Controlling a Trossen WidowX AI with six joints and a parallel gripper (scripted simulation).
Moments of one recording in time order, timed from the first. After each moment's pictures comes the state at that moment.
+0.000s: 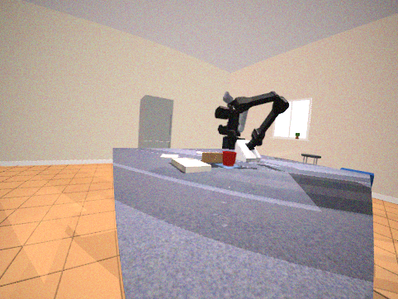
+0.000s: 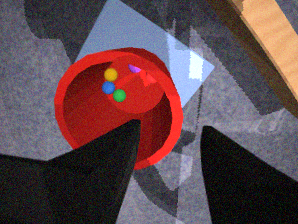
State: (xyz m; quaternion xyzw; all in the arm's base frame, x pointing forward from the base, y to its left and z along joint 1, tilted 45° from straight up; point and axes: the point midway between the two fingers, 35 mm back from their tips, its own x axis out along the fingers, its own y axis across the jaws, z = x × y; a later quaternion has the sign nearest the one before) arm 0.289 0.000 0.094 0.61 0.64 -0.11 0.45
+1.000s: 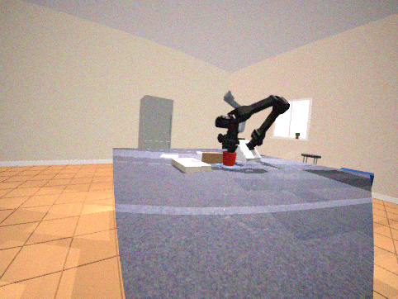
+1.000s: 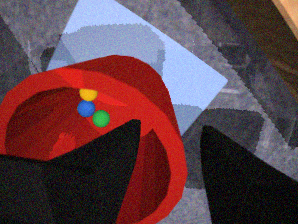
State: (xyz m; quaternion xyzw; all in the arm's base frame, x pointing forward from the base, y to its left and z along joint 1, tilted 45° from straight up) arm 0.295 0.035 0.061 0.61 0.64 -0.11 0.45
